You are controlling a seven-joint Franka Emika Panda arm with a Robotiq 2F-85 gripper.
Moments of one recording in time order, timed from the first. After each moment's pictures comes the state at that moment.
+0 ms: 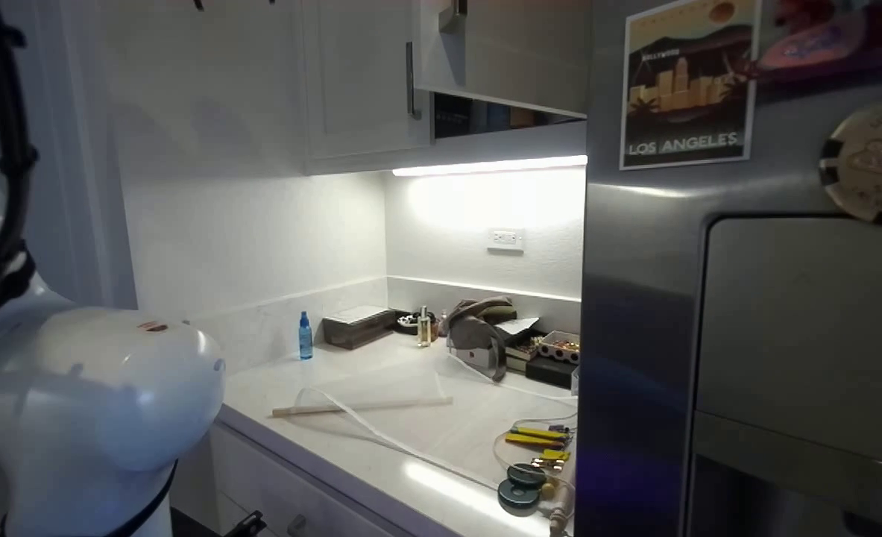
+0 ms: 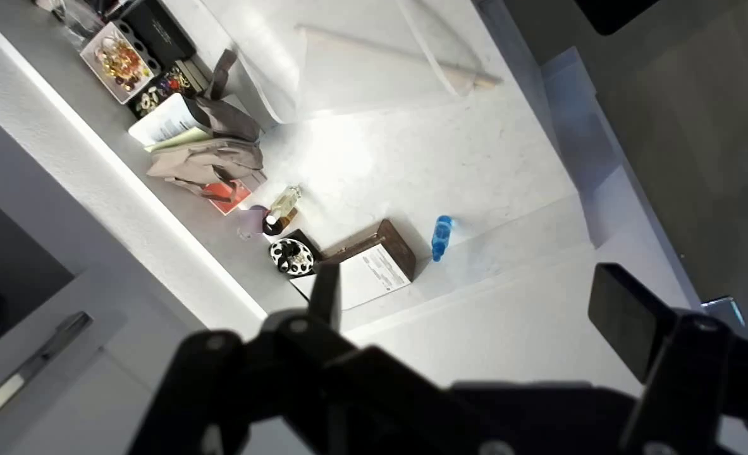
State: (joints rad) arm 0.20 -0.55 0.18 -1.42 -0.03 1.21 -0.49
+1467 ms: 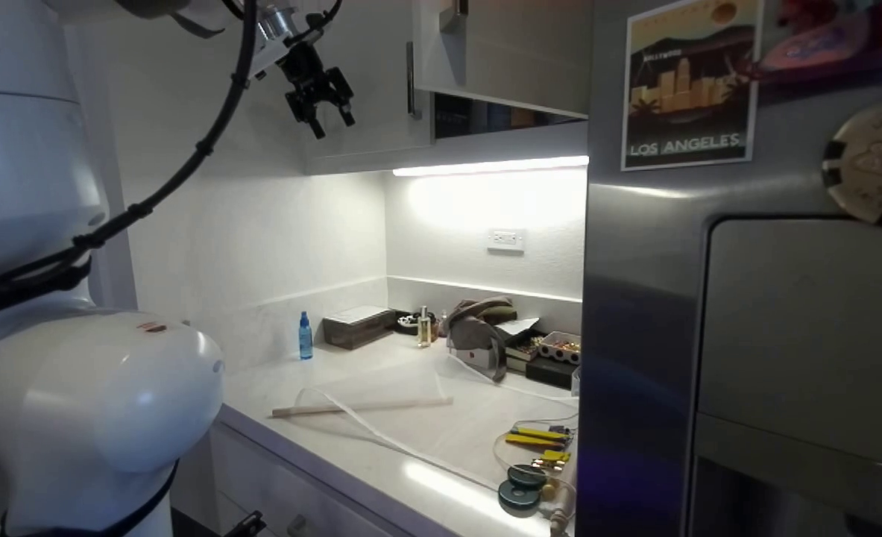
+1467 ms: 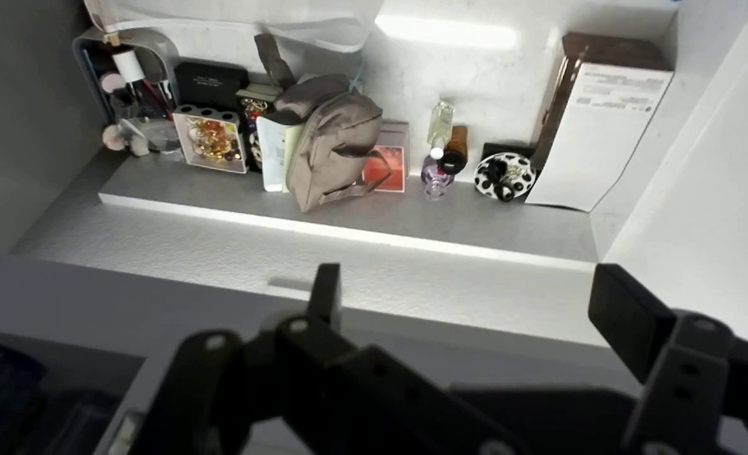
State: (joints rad) arm 0.18 -0.14 0.29 -1.49 -0.37 1.68 0.53
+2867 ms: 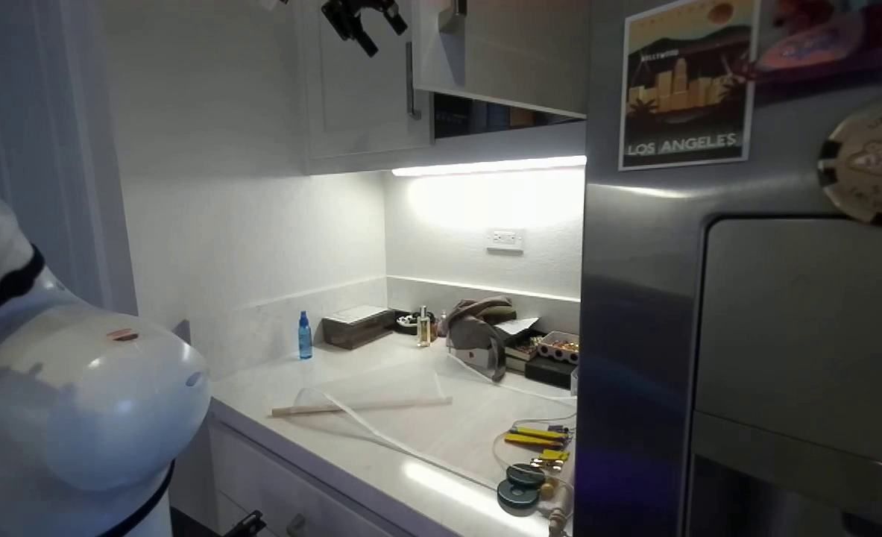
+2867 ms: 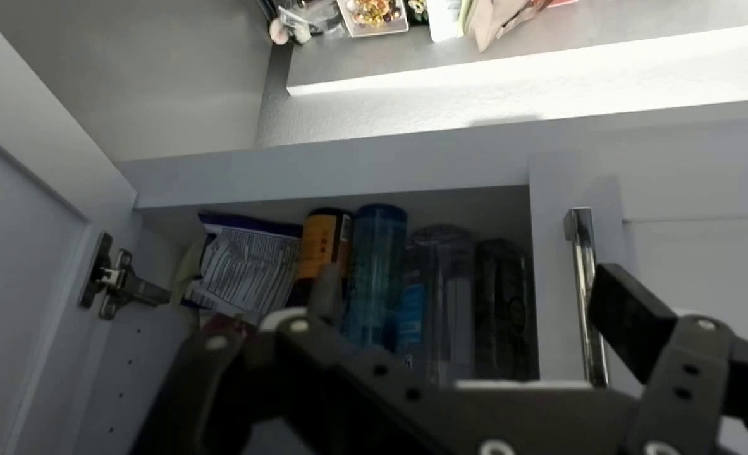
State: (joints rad) arm 0.00 -0.55 0.16 -1.76 -0.43 1.90 0.54
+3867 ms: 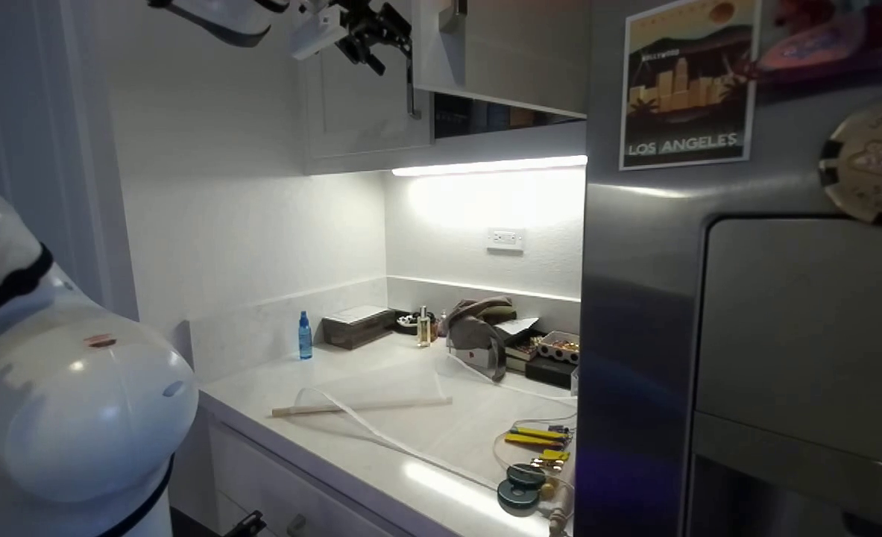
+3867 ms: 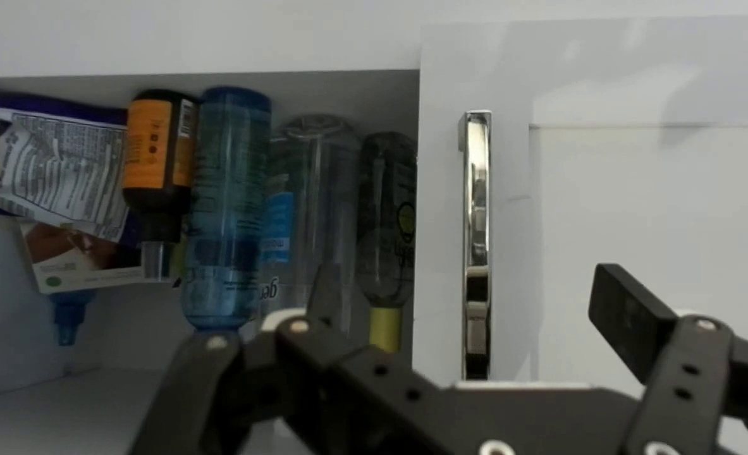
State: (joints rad) arm -0.12 -0.53 0.21 -1.96 -0.43 2.47 0.53
